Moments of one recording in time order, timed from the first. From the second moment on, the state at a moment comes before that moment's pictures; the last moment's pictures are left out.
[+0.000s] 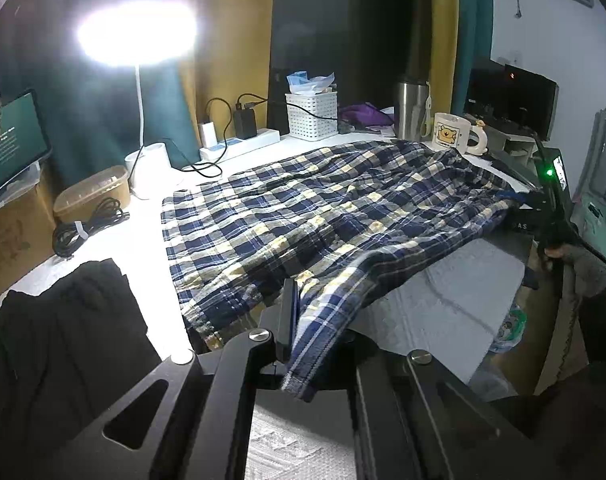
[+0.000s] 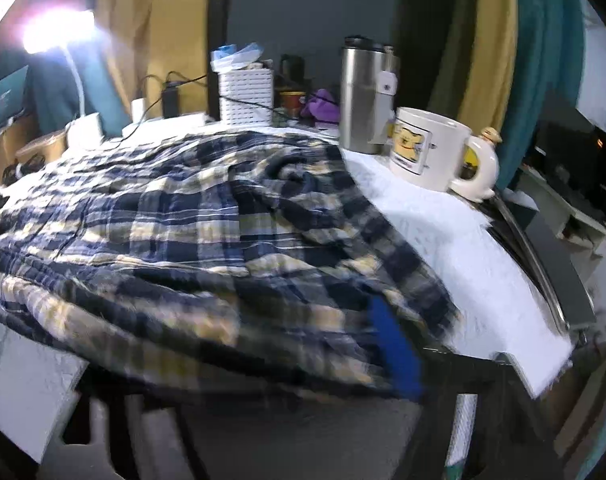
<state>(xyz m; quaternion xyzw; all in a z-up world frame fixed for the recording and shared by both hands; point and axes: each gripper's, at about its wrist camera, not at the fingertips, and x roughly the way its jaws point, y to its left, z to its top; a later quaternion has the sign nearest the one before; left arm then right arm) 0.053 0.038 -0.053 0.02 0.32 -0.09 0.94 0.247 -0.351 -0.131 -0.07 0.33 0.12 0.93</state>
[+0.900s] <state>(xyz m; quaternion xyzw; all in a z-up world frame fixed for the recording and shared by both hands) 0.009 0.031 0.014 0.05 0.23 -0.10 0.97 0.186 -0.364 -0.048 -0.07 0.28 0.11 0.95</state>
